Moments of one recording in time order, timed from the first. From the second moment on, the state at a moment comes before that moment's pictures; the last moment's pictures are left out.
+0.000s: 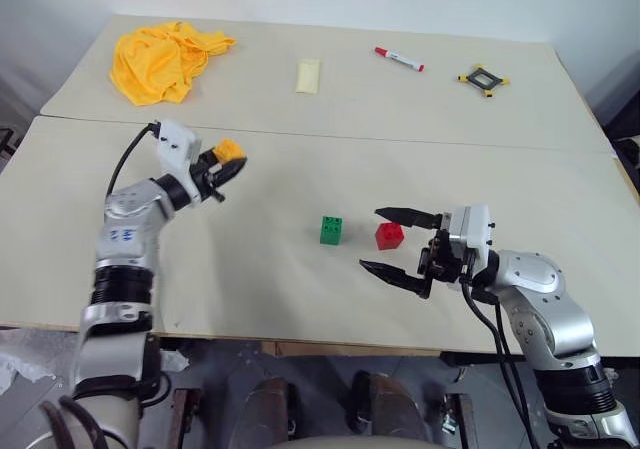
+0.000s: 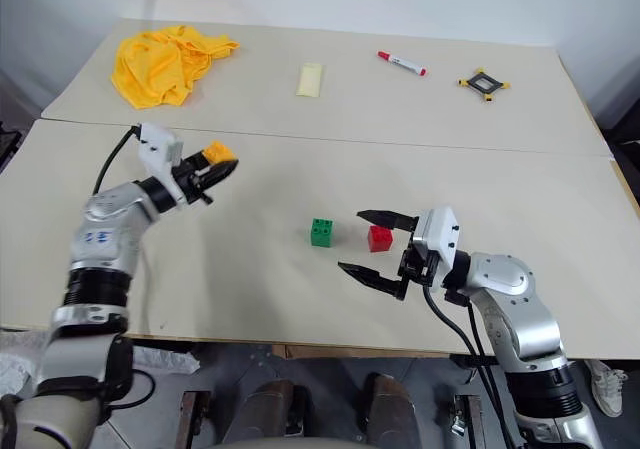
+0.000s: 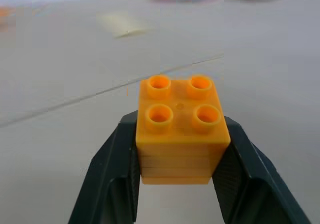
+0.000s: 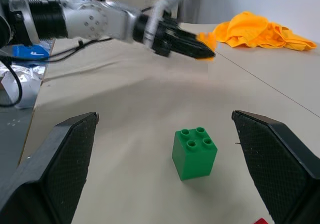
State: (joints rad) left arm -0.69 0.58 0.13 0.51 -0.29 0.11 -0.96; right arm -0.18 -0.56 0.00 -0.27 0.51 0.15 1.03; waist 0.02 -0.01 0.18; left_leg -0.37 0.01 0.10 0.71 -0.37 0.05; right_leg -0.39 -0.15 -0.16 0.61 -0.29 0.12
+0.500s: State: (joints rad) left arm -0.92 0.54 -0.09 1.05 -0.13 -0.42 -1.50; right arm -0.03 -0.71 -0.18 -0.38 0.58 0.18 1.07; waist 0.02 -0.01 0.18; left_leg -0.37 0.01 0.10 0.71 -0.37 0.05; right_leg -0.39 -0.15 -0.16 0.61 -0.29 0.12
